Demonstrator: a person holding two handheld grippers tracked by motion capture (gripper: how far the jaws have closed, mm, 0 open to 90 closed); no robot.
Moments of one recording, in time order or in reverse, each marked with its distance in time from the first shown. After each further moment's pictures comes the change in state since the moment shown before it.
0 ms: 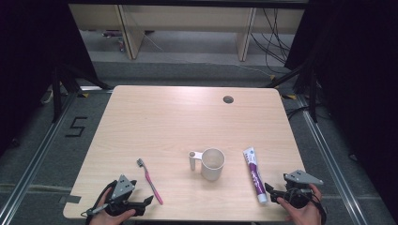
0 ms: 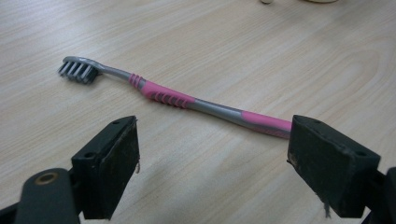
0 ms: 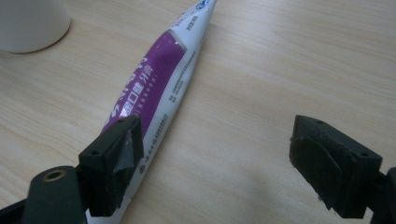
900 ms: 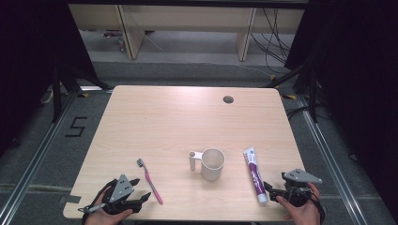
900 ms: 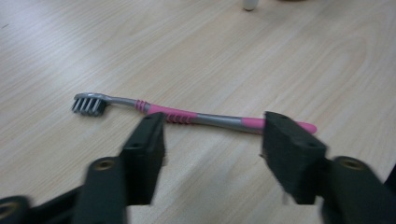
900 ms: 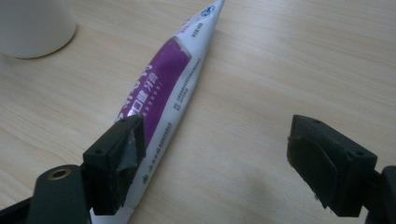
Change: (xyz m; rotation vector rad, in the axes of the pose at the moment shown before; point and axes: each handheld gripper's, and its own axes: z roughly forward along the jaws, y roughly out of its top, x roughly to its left) left arm 0.004 0.007 -0.008 -0.014 -0.013 0.176; right arm 0.003 0.003 0.002 0.001 0.025 0.043
